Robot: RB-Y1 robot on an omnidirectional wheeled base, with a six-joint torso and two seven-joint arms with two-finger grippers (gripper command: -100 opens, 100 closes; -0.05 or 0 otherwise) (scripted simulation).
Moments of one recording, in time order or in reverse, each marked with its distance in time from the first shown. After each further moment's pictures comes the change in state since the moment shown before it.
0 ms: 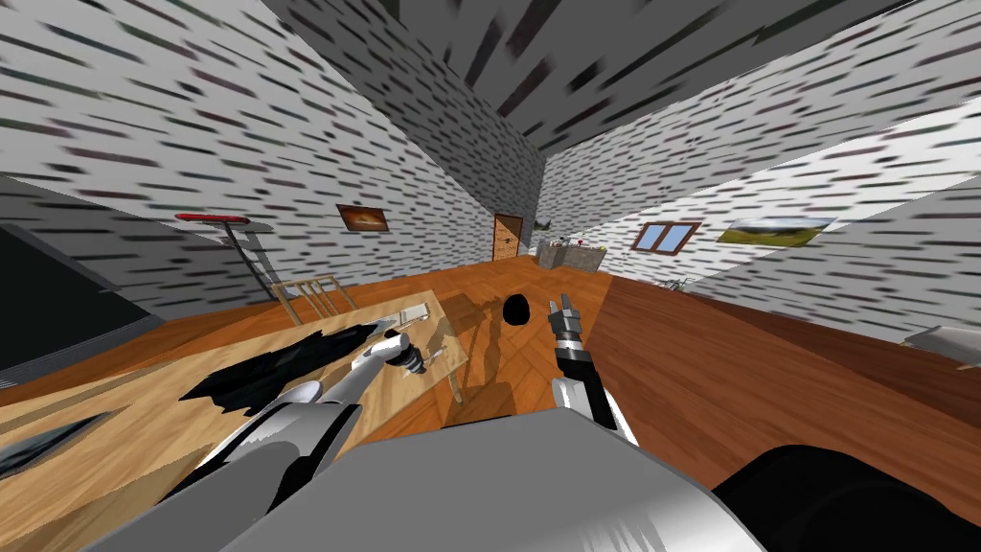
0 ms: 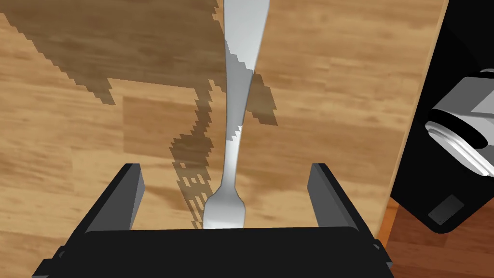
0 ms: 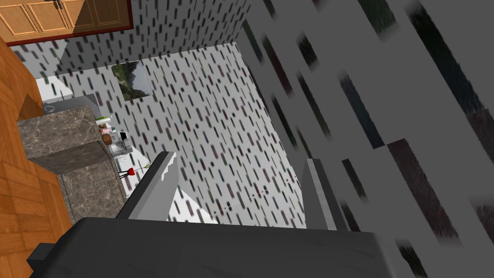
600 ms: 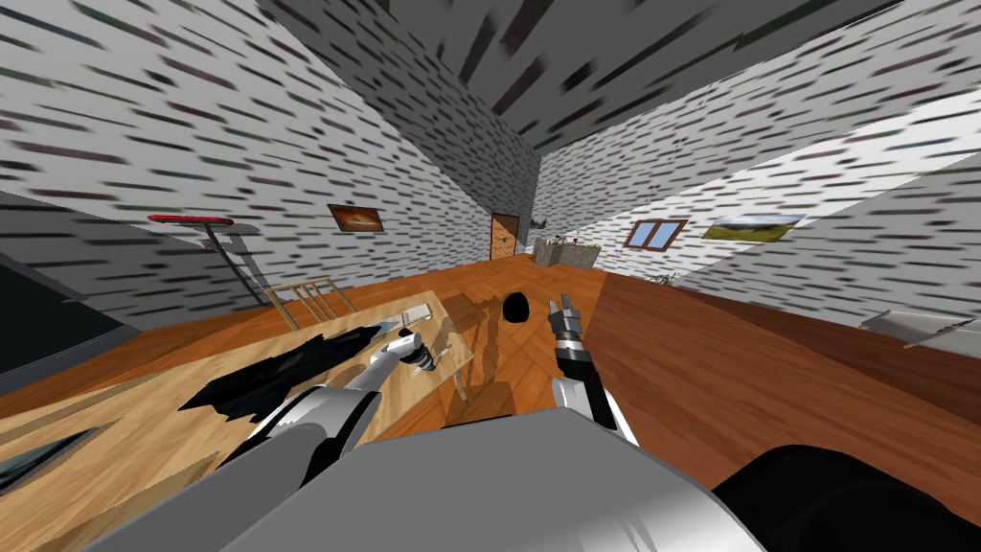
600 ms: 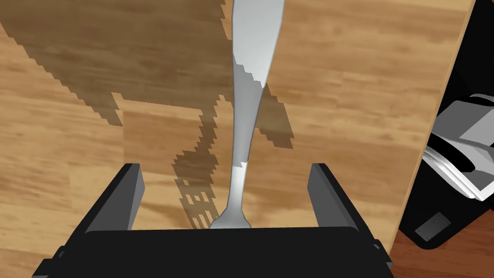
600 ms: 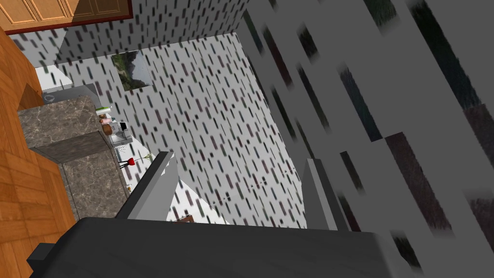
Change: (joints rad) left arm -0.076 -0.090 -0.006 0.124 -0.076 -0.084 0.084; right arm 0.000 0.000 0.000 0.000 0.000 0.000 0.000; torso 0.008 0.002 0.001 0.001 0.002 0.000
